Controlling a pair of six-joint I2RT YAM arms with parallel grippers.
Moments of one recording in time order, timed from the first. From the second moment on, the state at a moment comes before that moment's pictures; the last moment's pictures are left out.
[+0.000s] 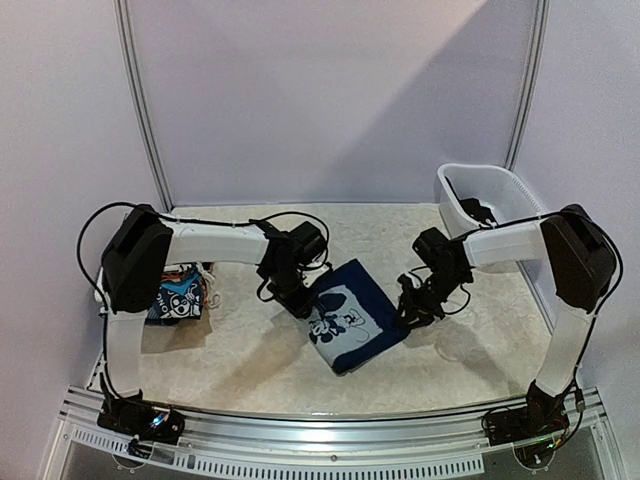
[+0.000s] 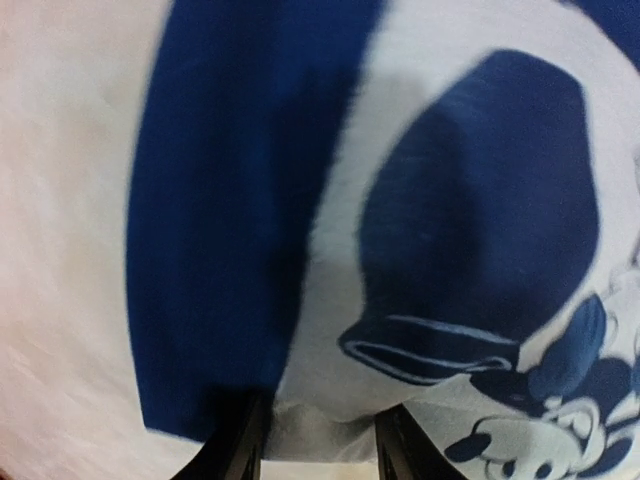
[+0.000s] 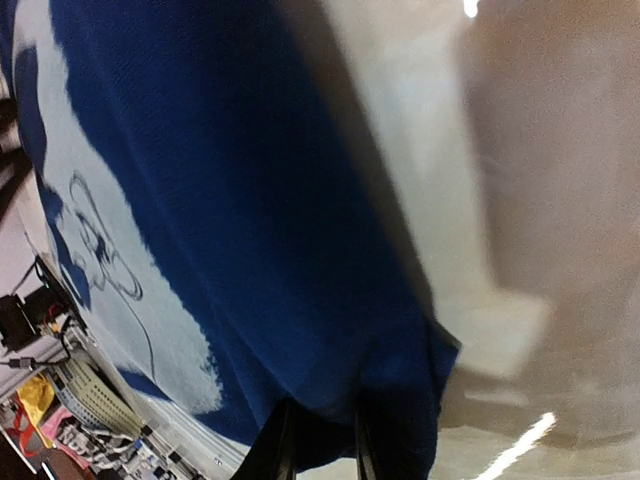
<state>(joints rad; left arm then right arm) -0.82 2.11 1.53 -0.75 -0.02 -0.05 0.53 1.87 1.10 -0.63 -0.55 0.54</state>
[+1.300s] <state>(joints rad) -0.66 2.00 1.44 -0.58 0.20 -0.43 0.50 1.95 1.47 -0.81 -0.38 0.54</state>
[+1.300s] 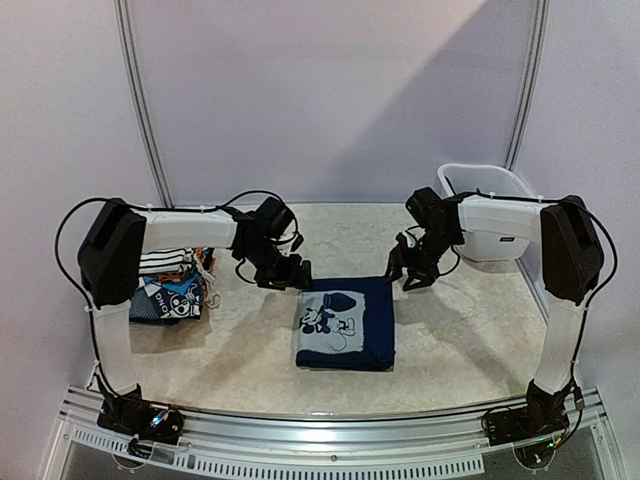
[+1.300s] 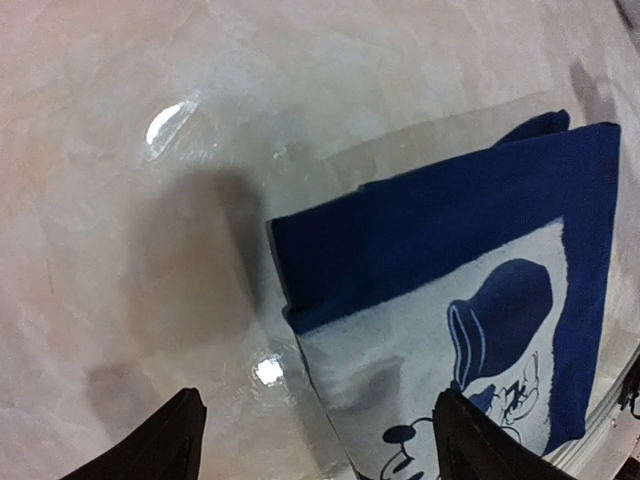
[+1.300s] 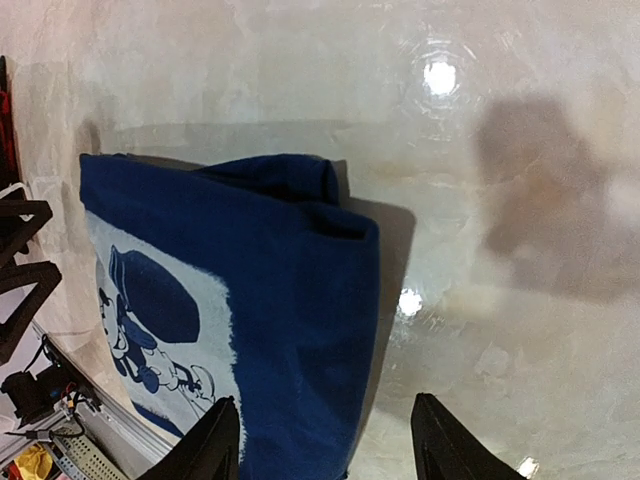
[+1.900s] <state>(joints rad) -0.64 2.14 1.51 -0.57 0.33 -0.51 0.44 2.09 1.50 -0.75 -0.49 0.47</state>
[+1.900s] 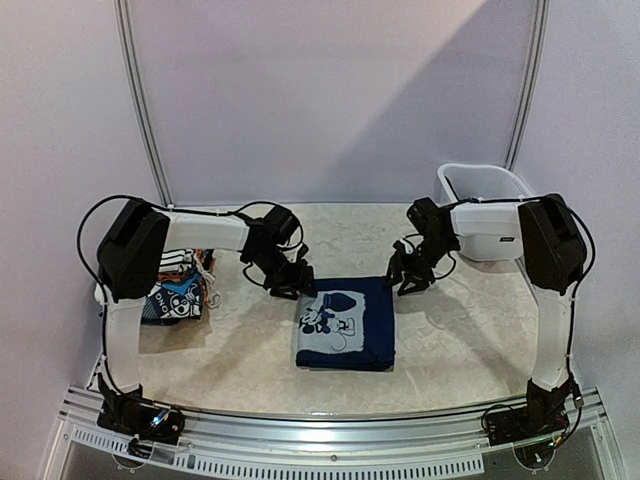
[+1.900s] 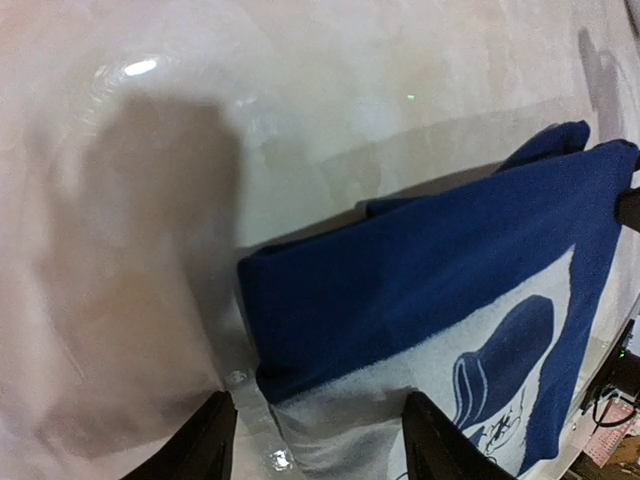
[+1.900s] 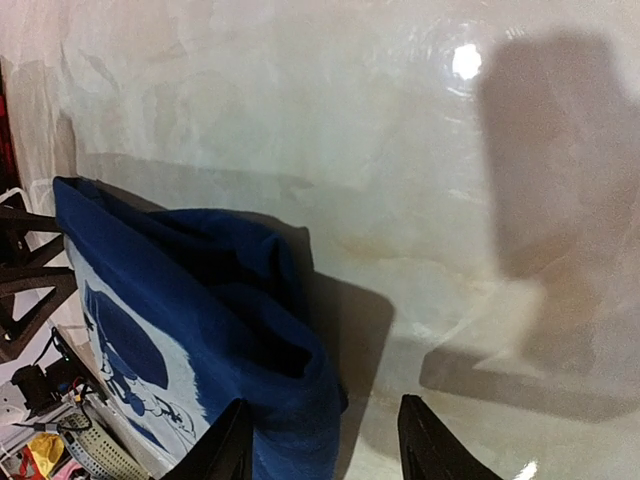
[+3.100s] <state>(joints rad) -0.65 2.20 1.49 -0.36 0.48 -0.64 0.40 2.18 1.47 -0.62 -0.64 0.42</state>
